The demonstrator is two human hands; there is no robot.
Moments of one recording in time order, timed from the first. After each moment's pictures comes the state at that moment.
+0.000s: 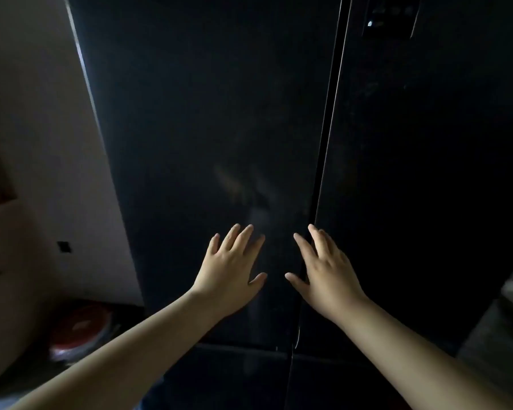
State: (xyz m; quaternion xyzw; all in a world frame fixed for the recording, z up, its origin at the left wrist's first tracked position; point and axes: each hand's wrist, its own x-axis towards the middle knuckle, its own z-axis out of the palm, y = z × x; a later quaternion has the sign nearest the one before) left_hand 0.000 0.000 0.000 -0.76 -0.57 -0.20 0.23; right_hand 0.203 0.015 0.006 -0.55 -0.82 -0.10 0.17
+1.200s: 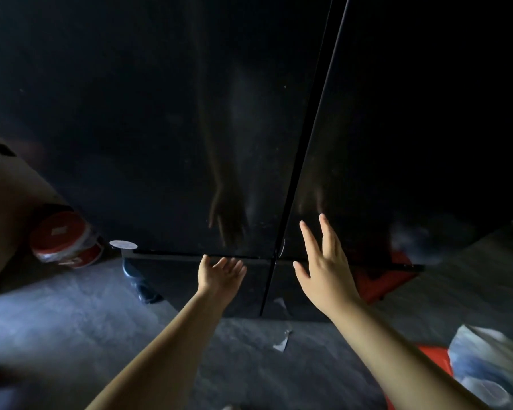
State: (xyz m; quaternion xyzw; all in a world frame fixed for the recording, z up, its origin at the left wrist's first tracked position) left_hand 0.037 0.057 -0.256 0.17 -0.39 -0.57 -0.71; right_hand 0.247 0.037 -0.194 -0.60 -0.78 0.02 0.19
